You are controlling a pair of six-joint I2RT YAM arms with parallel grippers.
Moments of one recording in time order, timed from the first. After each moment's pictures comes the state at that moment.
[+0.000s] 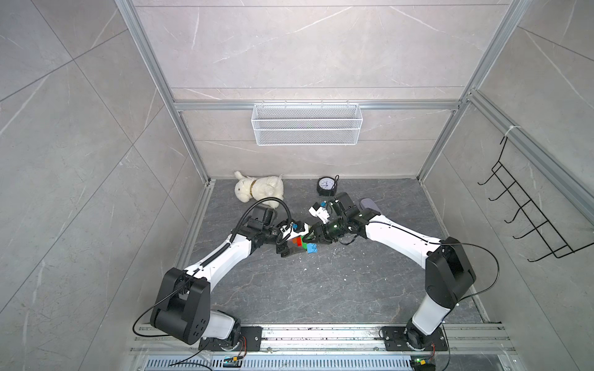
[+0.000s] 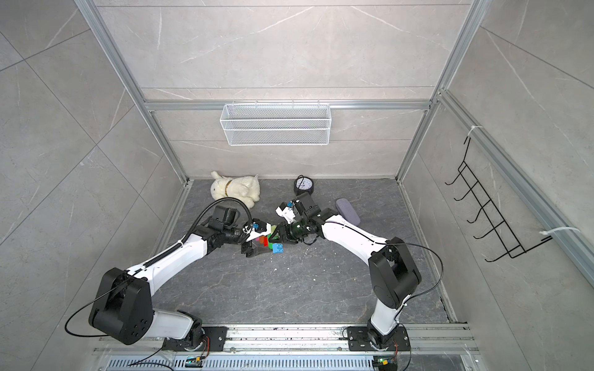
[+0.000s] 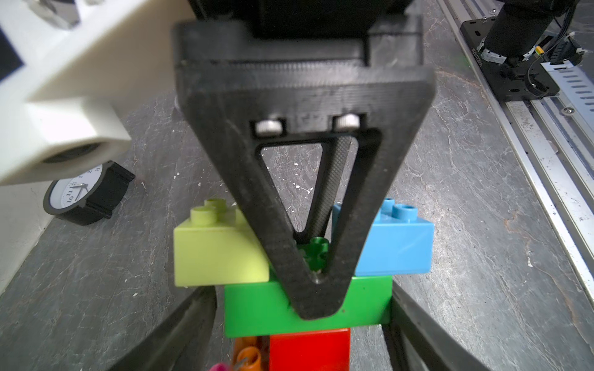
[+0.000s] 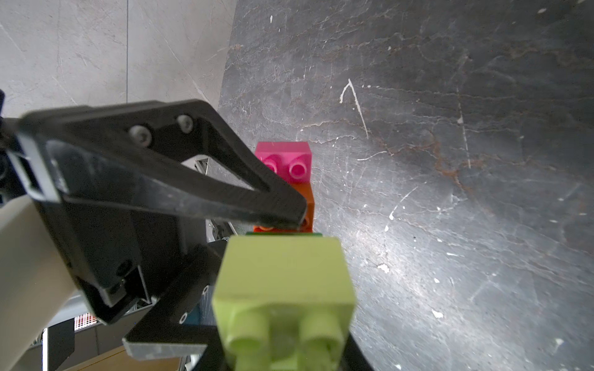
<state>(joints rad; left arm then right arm) -0.41 1.41 0.92 -0.34 0.80 0.93 0.63 1.74 1.33 -0.49 -0.73 0.51</state>
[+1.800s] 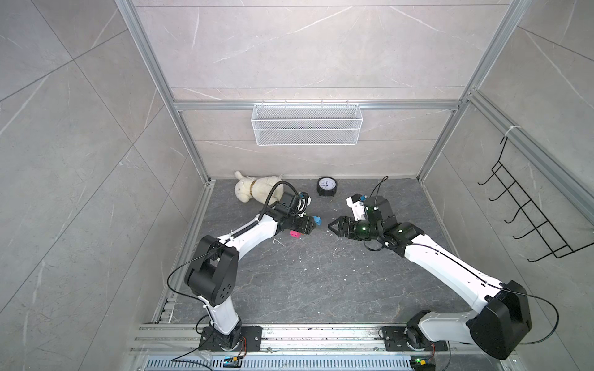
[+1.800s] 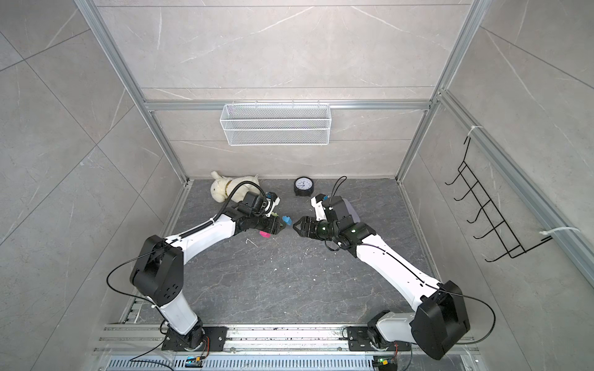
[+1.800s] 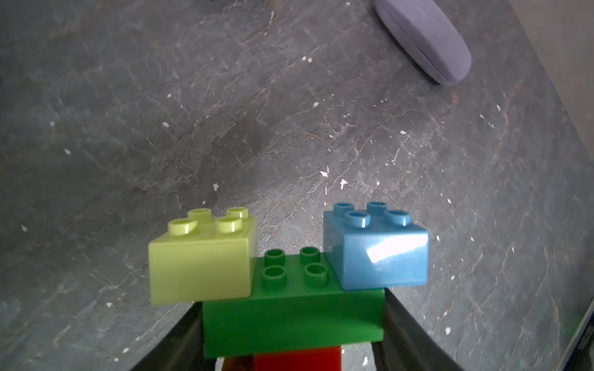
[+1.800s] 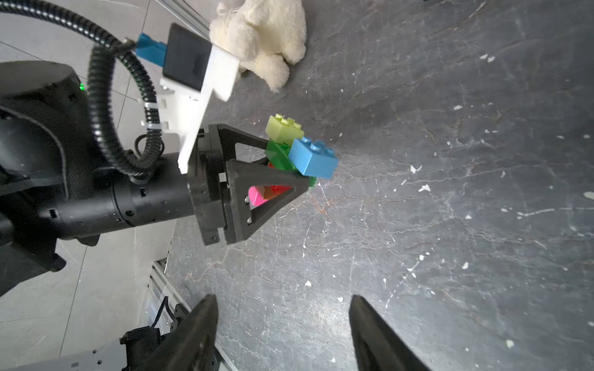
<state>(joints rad) -0.57 1.77 1.28 -0.41 0.22 -0.23 0.54 1.32 1.05 -0.40 -0.34 0.63</state>
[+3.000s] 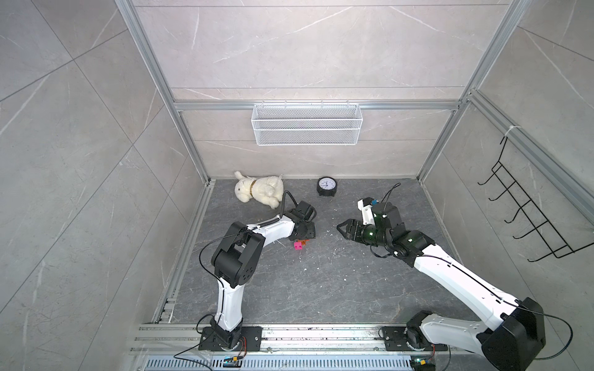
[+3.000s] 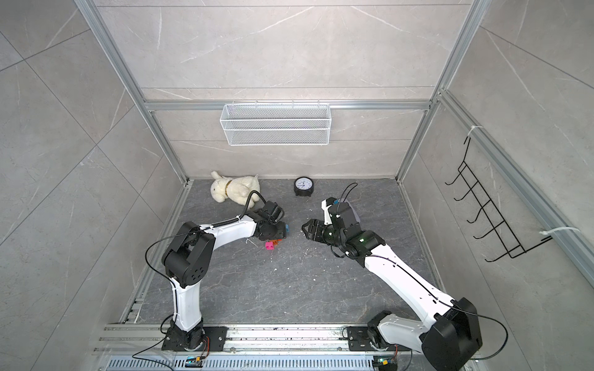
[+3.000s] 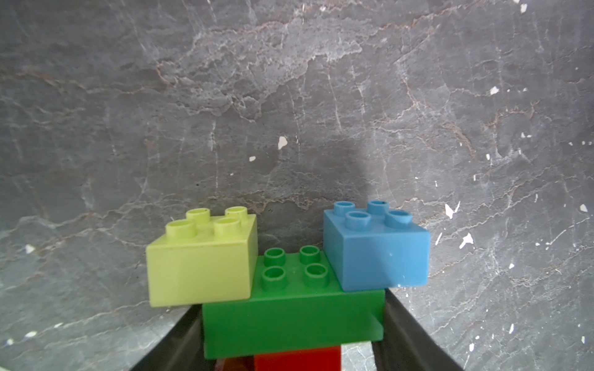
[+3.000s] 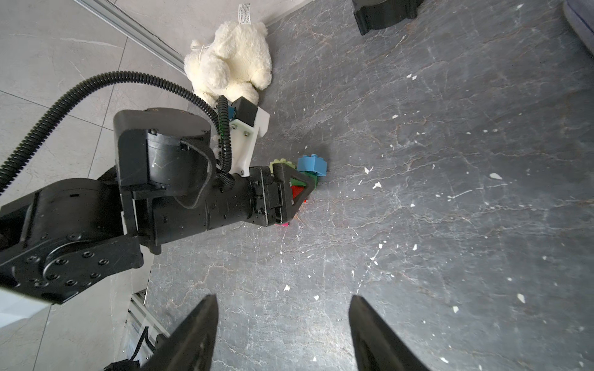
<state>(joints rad) -0.63 1.99 1.34 -0.47 -0.02 -0.62 0.54 1.21 0.99 -0.42 -0.20 0.66</state>
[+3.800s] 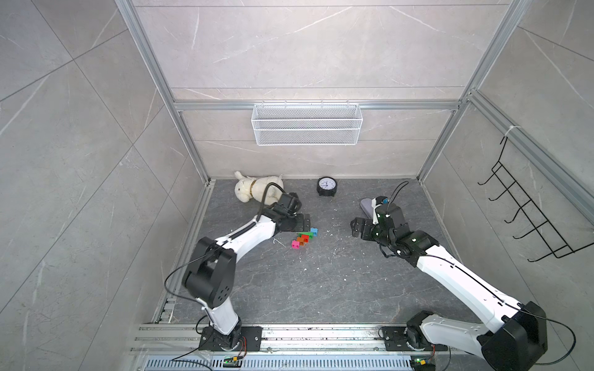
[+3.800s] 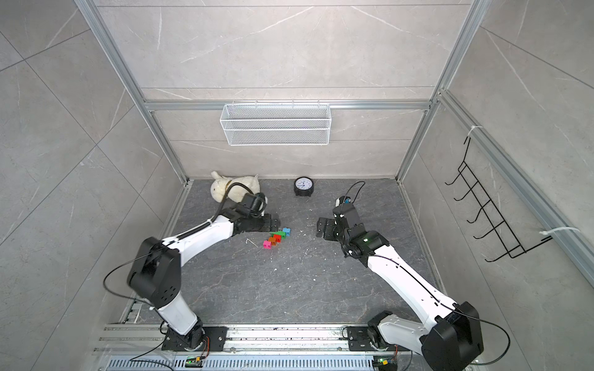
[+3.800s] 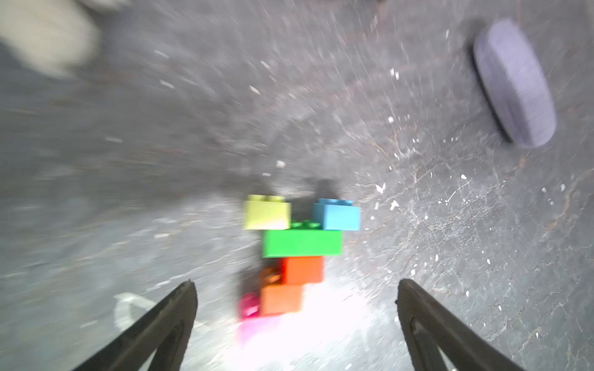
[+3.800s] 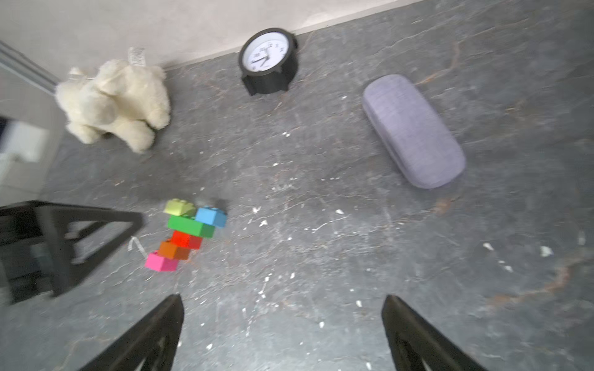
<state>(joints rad) -0.47 1.63 1.17 -0.42 0.06 -0.36 0.48 1.19 0.94 -0.47 0.19 0.45</state>
